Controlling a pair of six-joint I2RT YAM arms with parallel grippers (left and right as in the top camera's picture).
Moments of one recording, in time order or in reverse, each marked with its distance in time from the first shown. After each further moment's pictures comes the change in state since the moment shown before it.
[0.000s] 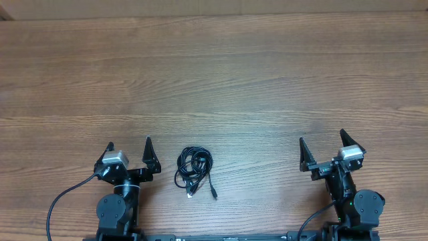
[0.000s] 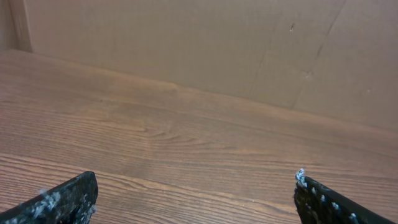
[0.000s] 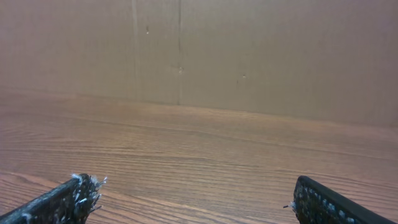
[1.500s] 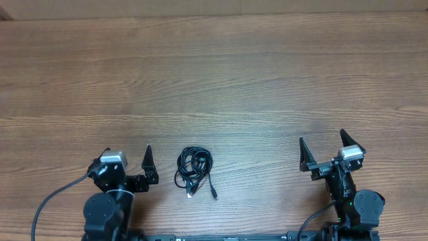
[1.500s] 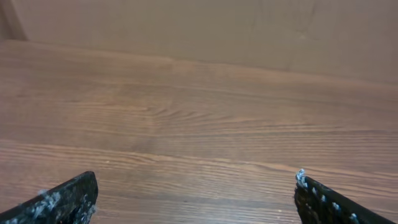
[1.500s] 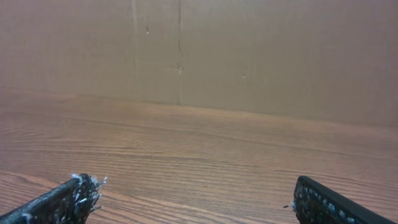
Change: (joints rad) left arm 0.000 0.087 0.318 -0.413 0.063 0.076; right arm 0.000 0.000 0.000 0.000 0.000 0.000
